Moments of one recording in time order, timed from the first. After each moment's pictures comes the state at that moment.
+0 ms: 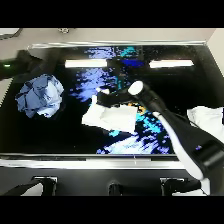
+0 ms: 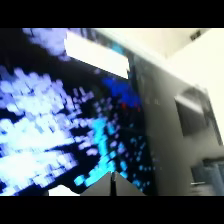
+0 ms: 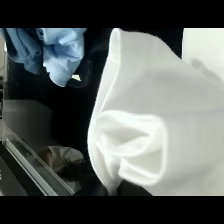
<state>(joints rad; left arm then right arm) 0.18 -1.17 1.46 0.77 -0.96 -1.45 0.49 -1.69 1.49 -0.66 0.86 1.53</state>
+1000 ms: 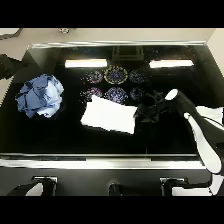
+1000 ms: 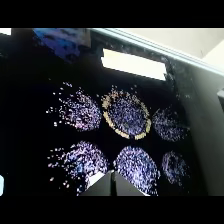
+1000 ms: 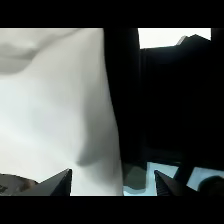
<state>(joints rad) 0.21 -1.04 1.46 0.93 -1.08 -1.44 0.06 -1.60 1.17 -0.91 1.15 1.62</state>
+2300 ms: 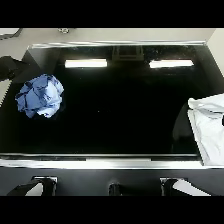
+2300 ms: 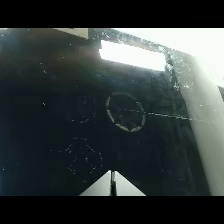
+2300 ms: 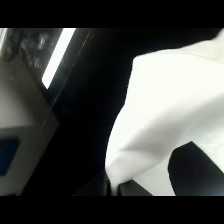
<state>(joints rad) 0.19 -1.04 1.46 0.95 -1.08 -1.44 -0.93 -1.34 1.60 -0.86 1.40 1.63</state>
